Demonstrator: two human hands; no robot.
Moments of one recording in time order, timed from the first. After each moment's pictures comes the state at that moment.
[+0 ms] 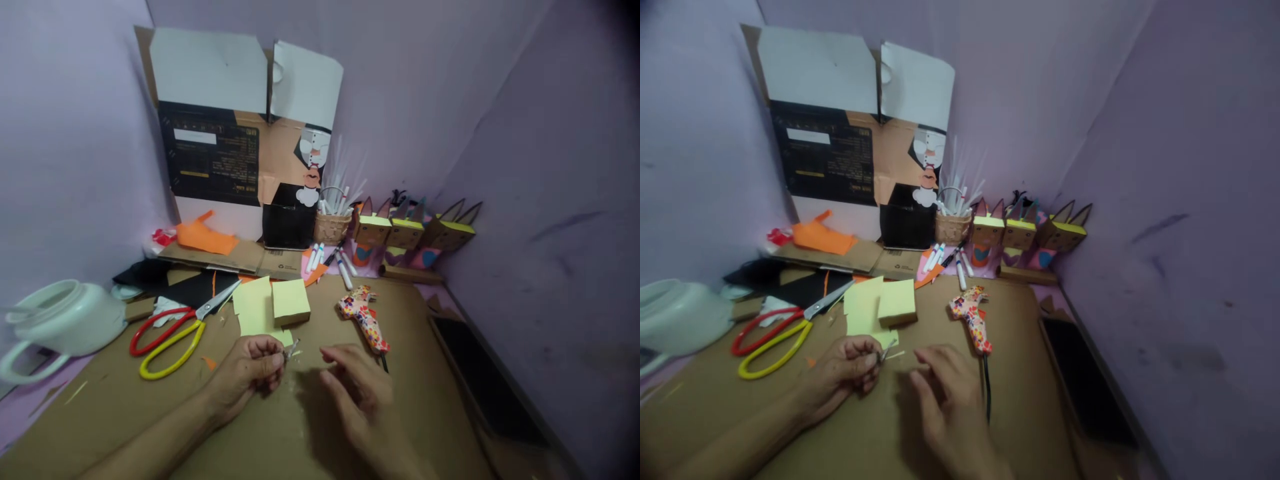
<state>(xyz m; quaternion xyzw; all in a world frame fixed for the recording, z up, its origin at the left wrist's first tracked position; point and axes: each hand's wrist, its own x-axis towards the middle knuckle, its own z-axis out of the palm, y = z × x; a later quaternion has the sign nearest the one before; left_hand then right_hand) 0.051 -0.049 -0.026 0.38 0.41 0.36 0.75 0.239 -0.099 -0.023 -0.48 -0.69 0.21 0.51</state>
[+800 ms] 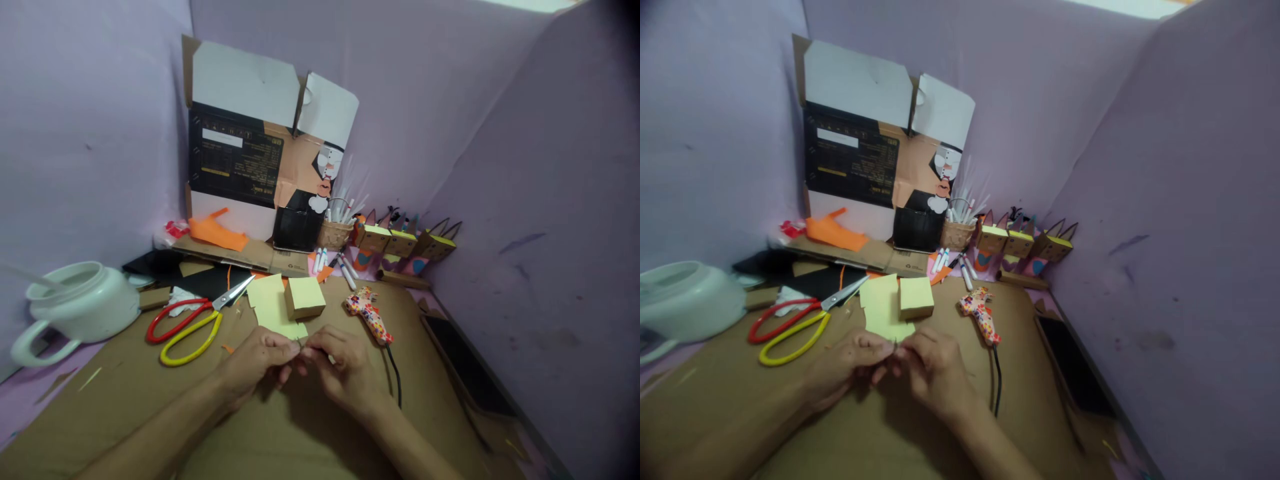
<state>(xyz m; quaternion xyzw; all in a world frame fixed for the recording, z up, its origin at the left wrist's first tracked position) 0.026 -0.053 -0.007 0.52 0.38 0.27 0.72 0.191 -0.077 -0.014 -0.42 -0.81 0.11 0.39</state>
